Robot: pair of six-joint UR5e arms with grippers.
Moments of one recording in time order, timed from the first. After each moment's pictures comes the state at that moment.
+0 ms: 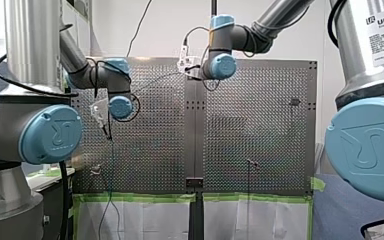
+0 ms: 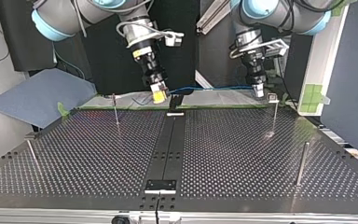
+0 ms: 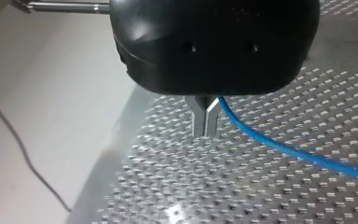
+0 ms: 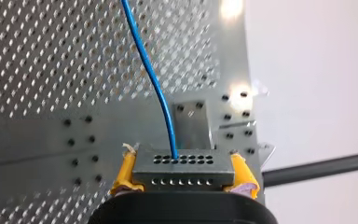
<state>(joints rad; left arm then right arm) -0.26 -1.52 -2.29 -2.23 -2.06 -1.87 2.38 -1.36 1.65 -0.44 1.62 1.69</state>
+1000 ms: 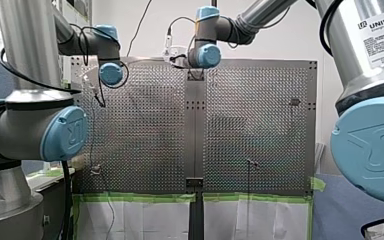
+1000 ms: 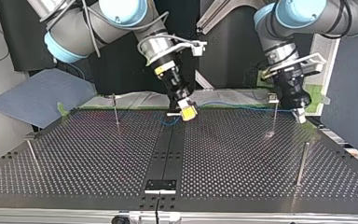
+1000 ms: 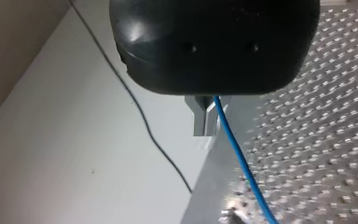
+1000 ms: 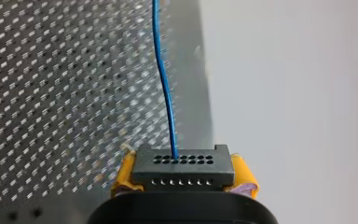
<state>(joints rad) -0.07 -1.35 -2.10 -2.48 -1.96 -1.98 2.43 -1.25 1.39 -0.34 1.53 1.65</state>
